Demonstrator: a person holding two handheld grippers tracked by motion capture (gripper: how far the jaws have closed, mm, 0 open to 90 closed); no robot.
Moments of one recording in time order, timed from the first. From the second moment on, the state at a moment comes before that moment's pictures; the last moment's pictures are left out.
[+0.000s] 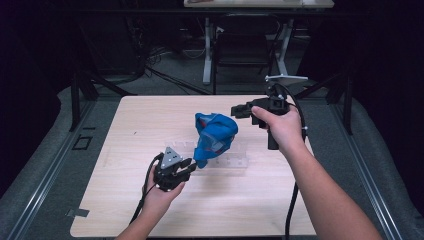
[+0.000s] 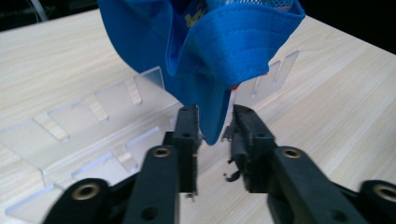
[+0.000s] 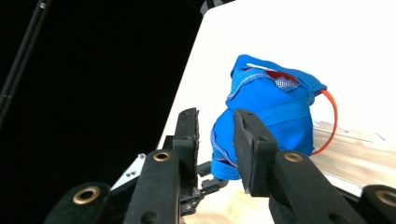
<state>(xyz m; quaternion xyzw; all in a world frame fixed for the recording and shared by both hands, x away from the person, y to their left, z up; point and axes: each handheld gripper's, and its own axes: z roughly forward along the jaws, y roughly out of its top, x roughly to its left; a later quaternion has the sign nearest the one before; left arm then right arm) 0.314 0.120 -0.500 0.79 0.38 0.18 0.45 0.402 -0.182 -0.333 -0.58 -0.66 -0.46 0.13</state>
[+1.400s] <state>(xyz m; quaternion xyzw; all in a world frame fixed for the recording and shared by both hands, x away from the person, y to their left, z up) 0.293 0.237 -0.527 0.74 0.47 0.21 0.43 0.343 -0.221 -0.362 -0.59 -0.70 -0.40 0.02</state>
